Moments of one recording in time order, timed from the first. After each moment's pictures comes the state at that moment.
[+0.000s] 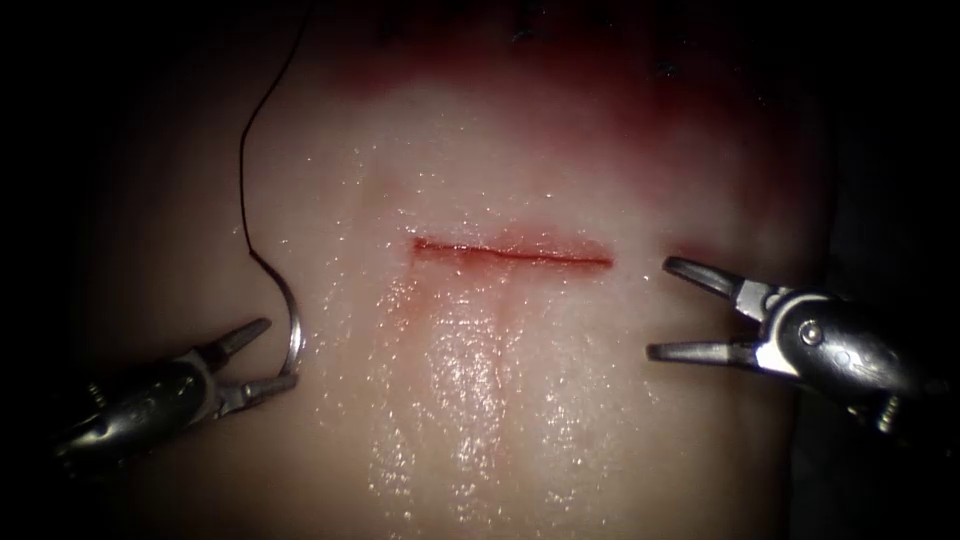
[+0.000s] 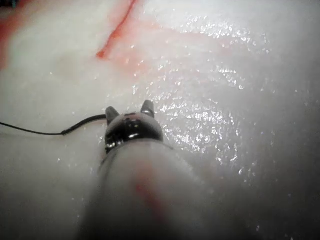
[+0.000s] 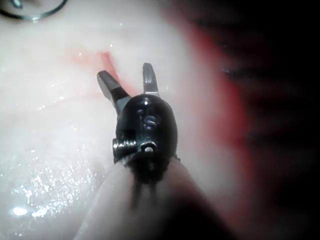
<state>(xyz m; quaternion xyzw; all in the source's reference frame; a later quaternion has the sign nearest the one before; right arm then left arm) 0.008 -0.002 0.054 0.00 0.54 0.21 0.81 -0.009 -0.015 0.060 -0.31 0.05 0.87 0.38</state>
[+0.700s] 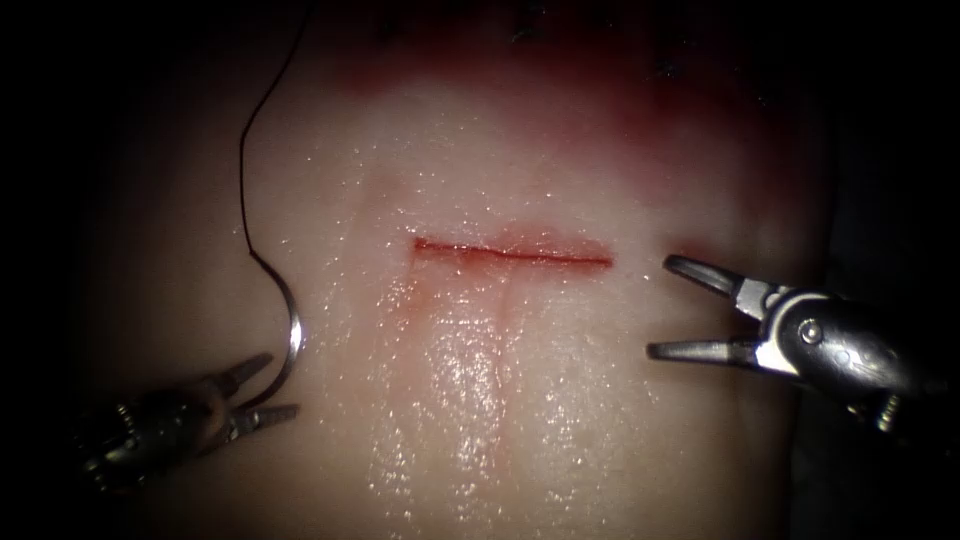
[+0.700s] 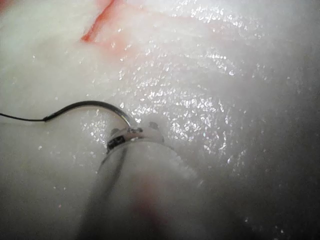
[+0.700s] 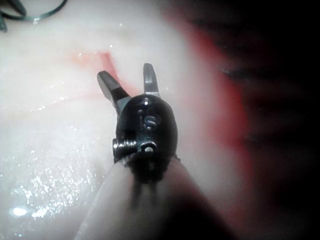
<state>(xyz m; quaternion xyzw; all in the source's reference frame) 0.008 -0.002 0.054 0.00 0.54 0.21 0.81 -0.009 -0.018 0.064 -0.25 0.00 0.89 0.37</state>
